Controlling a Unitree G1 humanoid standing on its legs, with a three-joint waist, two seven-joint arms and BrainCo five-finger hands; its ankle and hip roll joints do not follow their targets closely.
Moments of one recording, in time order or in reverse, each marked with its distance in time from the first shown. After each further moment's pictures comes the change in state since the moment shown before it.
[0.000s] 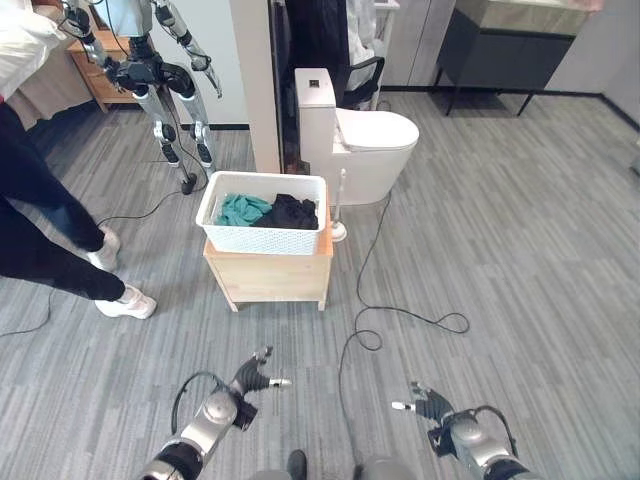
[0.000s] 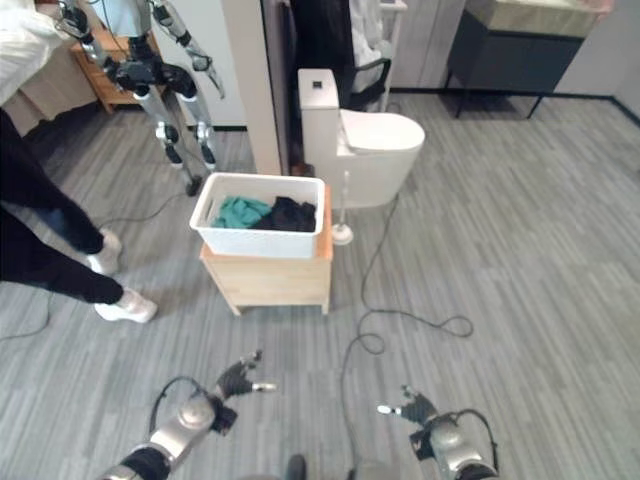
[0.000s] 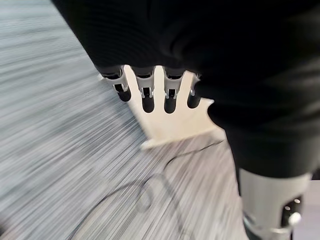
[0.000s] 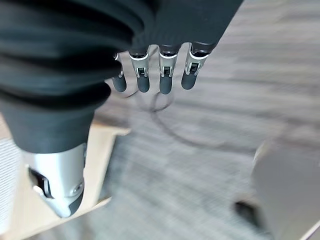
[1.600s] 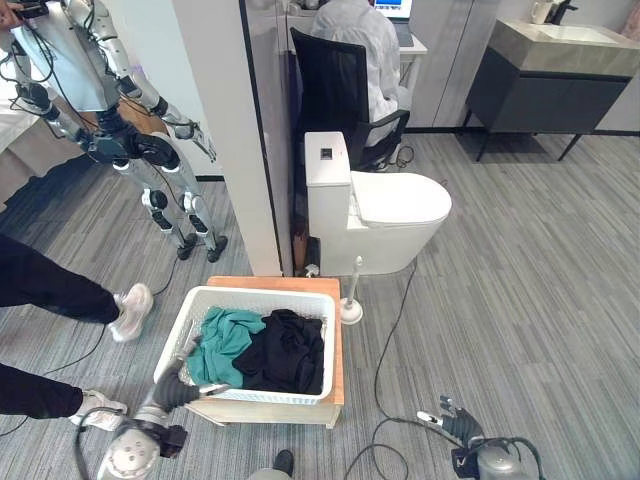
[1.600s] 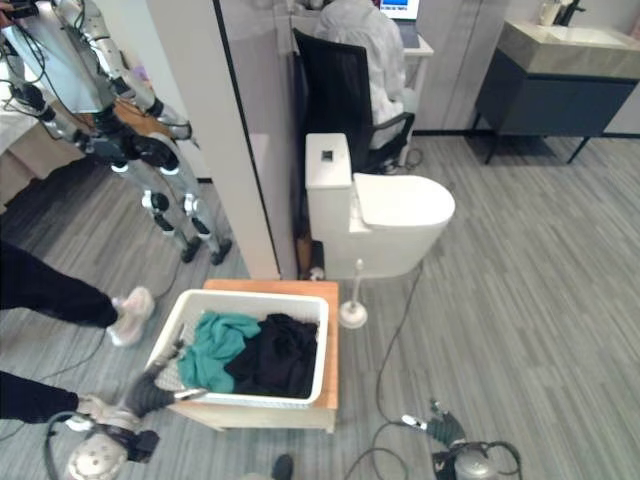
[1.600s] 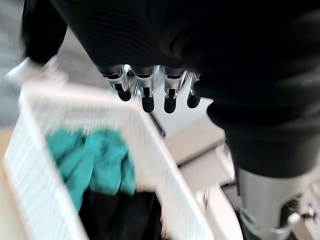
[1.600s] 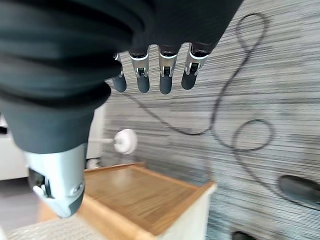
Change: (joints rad) left arm 0.589 0.155 0.529 -0.757 0.167 0.033 -0.003; right arm 0.246 -0.060 -0.230 -0.211 0.020 0.022 -0.028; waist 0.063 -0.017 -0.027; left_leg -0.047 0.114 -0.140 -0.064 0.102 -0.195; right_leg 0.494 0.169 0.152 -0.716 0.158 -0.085
